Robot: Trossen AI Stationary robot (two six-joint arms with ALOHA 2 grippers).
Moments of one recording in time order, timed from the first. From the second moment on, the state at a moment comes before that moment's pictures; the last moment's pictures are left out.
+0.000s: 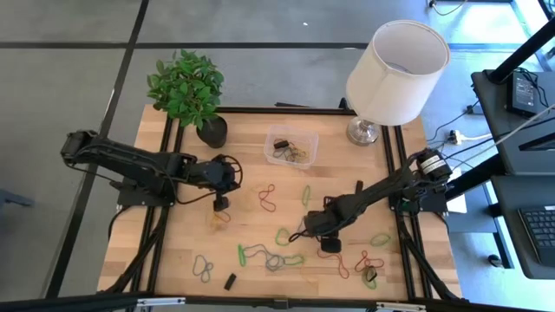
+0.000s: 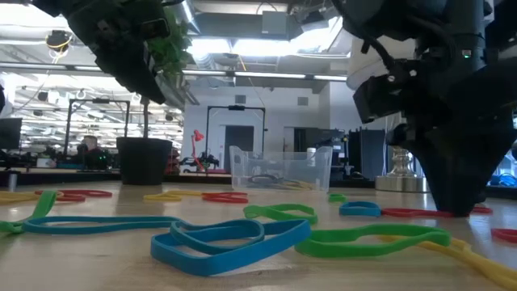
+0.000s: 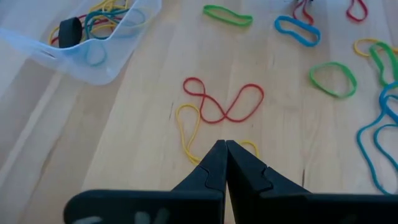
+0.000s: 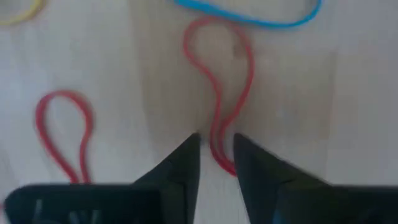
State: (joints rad) left arm -0.12 1.06 0.66 -0.40 -0.17 -0.27; right arm 0.40 1.83 1.06 -0.69 -0.05 0.50
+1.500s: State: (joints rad) left arm -0.04 0.94 0.66 -0.42 -0.16 -0.15; right arm -0.21 1.82 1.66 -0.95 0.32 0.26
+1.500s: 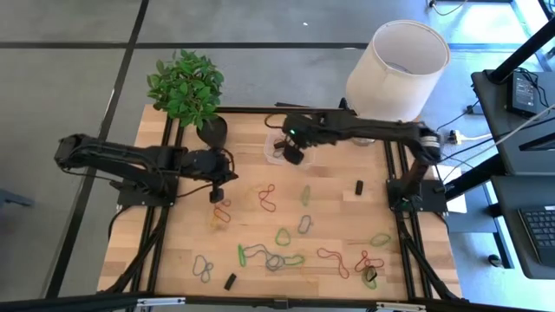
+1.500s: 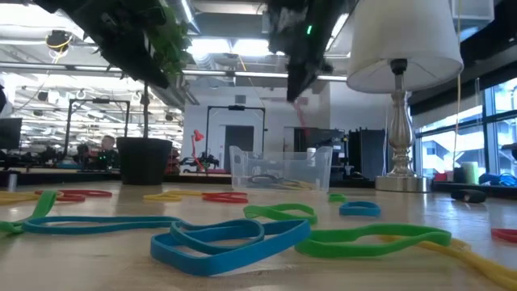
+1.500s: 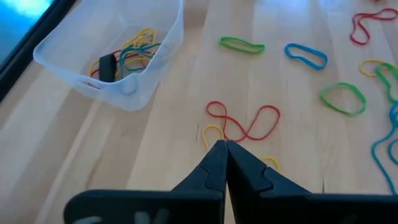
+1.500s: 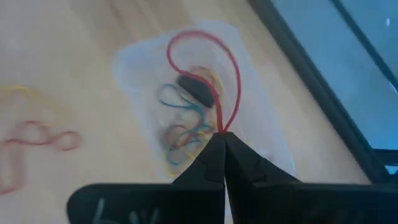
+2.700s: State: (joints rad) left arm -0.30 0.97 0.67 -0.44 -0.35 -0.48; right arm -0.15 1.63 1.49 -1.06 0.17 0.29
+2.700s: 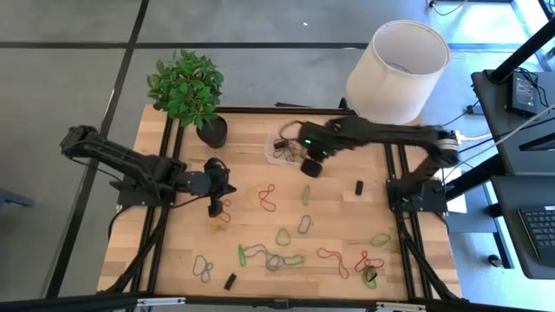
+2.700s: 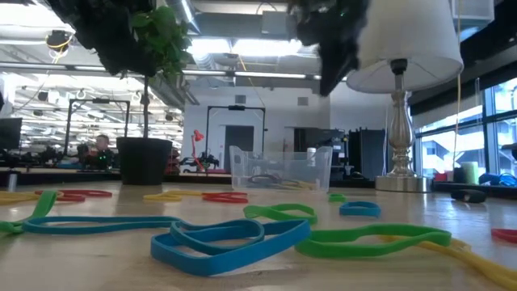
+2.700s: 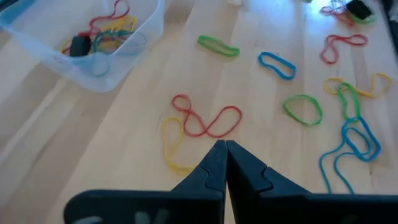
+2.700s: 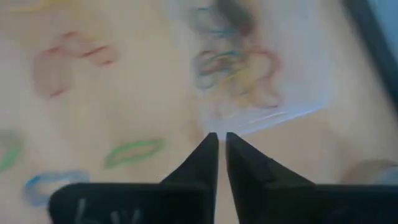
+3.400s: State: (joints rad) left arm -0.39 1.33 1.02 -1.10 -0.26 -0.95; right arm 0.31 1.10 0.73 -0.74 0.08 0.83
